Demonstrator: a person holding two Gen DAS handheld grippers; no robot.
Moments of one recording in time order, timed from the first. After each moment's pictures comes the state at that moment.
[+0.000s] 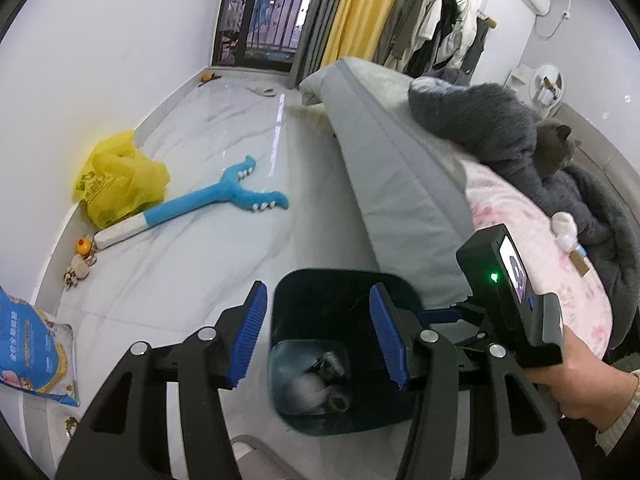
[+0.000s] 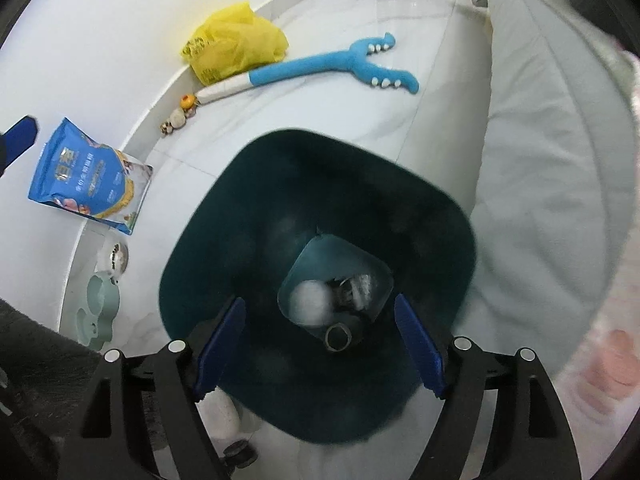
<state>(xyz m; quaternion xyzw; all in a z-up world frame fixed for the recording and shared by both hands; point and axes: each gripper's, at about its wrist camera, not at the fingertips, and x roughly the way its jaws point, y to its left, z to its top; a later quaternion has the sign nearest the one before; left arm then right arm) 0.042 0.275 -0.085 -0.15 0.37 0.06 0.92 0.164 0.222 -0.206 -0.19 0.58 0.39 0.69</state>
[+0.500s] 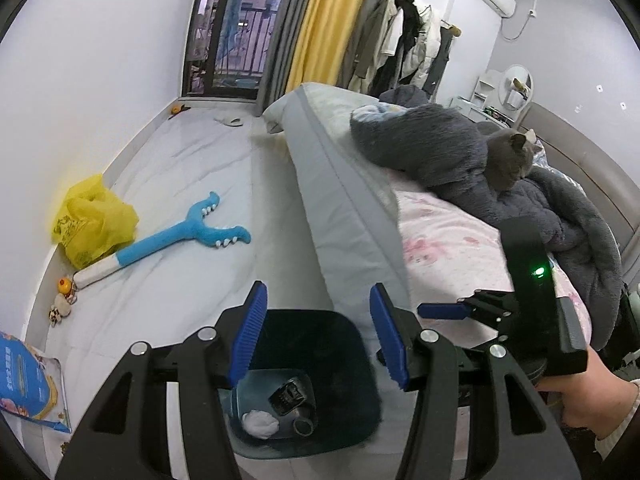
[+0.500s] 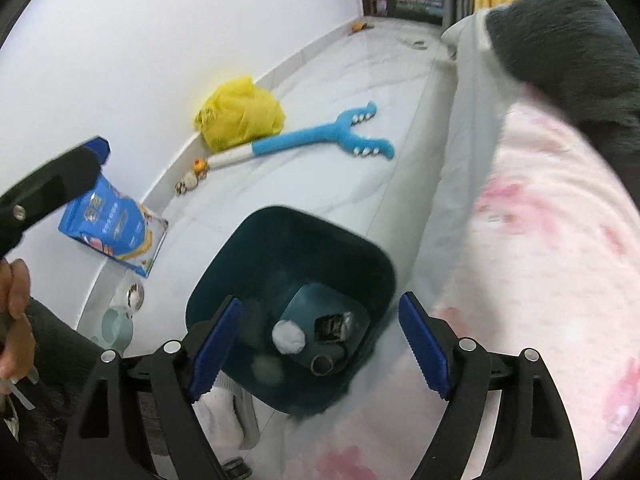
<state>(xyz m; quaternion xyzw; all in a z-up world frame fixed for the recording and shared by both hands) 0.069 0.212 -0.038 -0.12 0.33 0.03 0.94 0.178 0.149 -0.118 -0.13 0.49 0.40 0.76</state>
